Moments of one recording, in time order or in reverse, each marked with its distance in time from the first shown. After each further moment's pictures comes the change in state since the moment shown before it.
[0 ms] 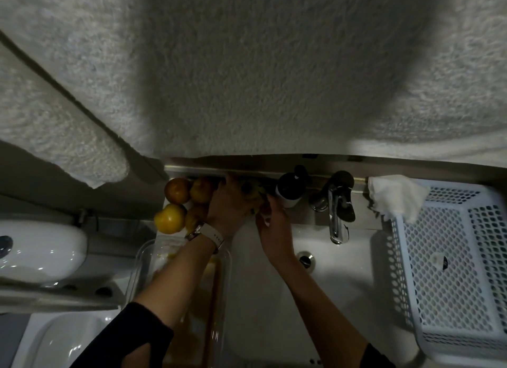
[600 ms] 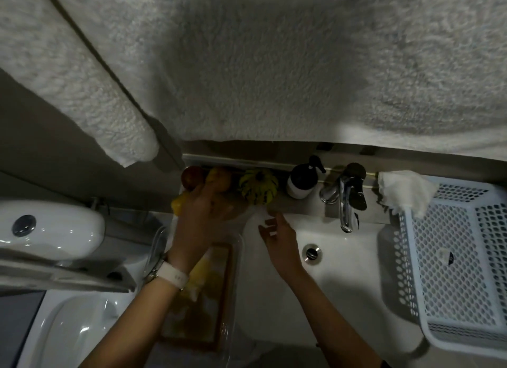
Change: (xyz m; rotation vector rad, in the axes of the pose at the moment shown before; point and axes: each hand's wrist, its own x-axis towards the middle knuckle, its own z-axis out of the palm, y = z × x) left_hand -0.086 -0.036 -0.060 0.025 0.242 0.205; right_hand -0.048 0.007 0.007 0.060 -0.103 0.139
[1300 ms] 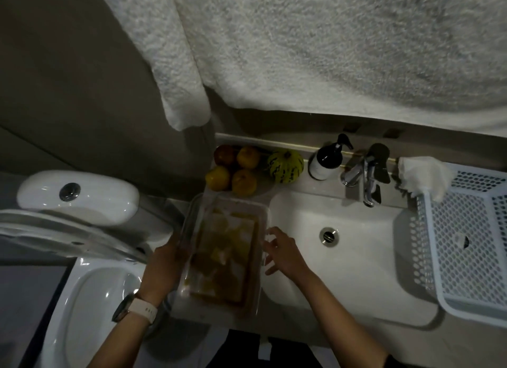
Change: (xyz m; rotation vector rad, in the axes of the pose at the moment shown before) left_hand -0.164 -0.100 -0.068 0.138 -0.169 -0.556; right_hand -0.080 0.001 0.028 0.015 -0.412 0.241
